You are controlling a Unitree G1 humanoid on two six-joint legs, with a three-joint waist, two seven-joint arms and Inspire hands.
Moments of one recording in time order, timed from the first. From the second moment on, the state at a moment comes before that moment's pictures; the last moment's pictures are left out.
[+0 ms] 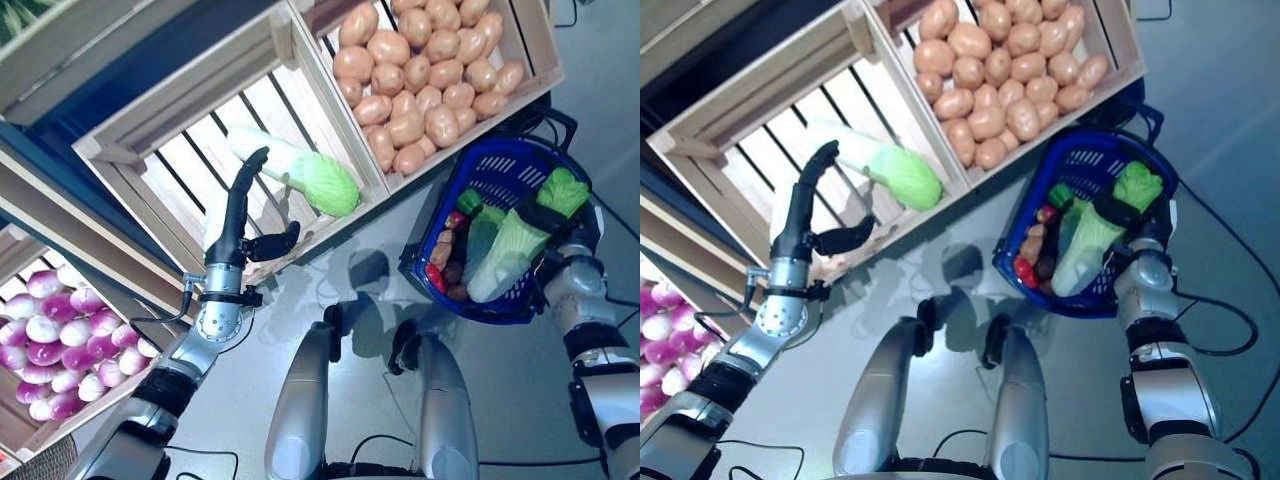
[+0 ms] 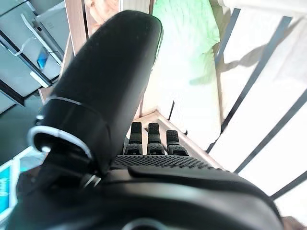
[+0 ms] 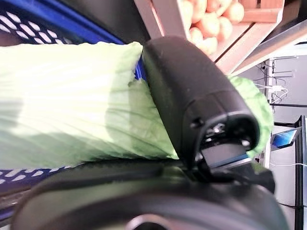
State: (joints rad) left arm -0.40 0.63 -0.38 0.37 0.05 -0.45 0.57; right arm -0.74 -0.65 0.09 0.98 0.71 -0.20 -0.14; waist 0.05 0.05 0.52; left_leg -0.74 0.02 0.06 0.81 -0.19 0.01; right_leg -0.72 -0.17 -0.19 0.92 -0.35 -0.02
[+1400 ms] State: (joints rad) left arm -0.83 0.82 -0.47 0.87 0.31 0.09 0.70; right arm -0.70 -0.71 0.26 0.66 0.76 -0.21 0.07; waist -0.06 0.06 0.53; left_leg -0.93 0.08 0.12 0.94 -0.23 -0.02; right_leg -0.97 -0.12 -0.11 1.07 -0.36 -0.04
